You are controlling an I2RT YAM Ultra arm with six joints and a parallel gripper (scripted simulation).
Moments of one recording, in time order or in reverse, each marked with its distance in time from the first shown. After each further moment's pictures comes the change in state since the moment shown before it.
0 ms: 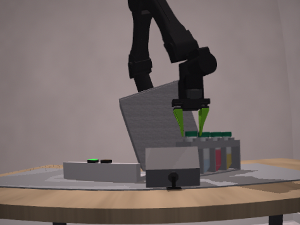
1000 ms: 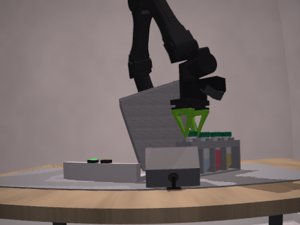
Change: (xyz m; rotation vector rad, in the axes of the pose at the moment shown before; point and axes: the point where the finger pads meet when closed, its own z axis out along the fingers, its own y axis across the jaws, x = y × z) arm 0.001 0.000 0.000 0.000 0.003 -0.789
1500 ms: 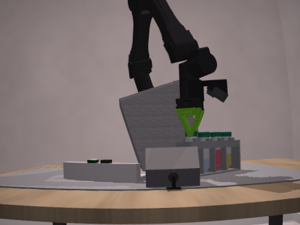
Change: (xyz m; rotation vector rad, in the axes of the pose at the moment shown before) arm 0.000 0.000 0.000 0.000 0.000 -0.521
